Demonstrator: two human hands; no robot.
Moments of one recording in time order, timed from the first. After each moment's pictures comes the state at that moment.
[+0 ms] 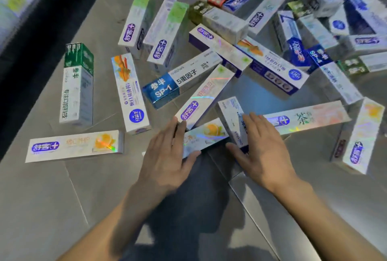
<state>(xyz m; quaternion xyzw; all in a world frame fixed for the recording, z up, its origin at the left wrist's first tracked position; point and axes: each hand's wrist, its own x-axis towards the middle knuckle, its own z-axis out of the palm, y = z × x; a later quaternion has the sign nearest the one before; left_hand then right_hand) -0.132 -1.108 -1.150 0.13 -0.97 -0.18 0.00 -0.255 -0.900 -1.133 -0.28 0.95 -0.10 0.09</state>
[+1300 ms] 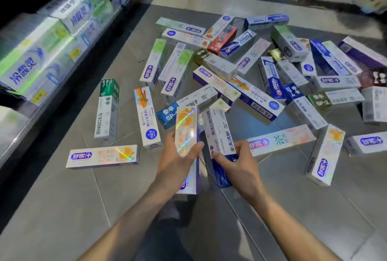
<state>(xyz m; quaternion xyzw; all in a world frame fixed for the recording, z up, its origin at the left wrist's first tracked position) -0.140 -1.077 -1.051 0.36 -0.72 -0.60 0.05 -0.210 -0.926 -1.049 -0.02 0.82 -0.52 0.24</state>
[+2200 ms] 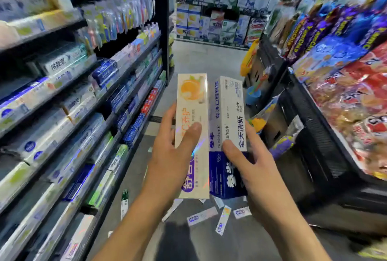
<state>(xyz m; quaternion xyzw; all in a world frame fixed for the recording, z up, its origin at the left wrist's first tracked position) -0.097 -0.978 -0.082 0.11 -0.65 -0.72 0.23 -0.138 -0.831 -0.073 -0.17 0.65 -0.72 0.15</state>
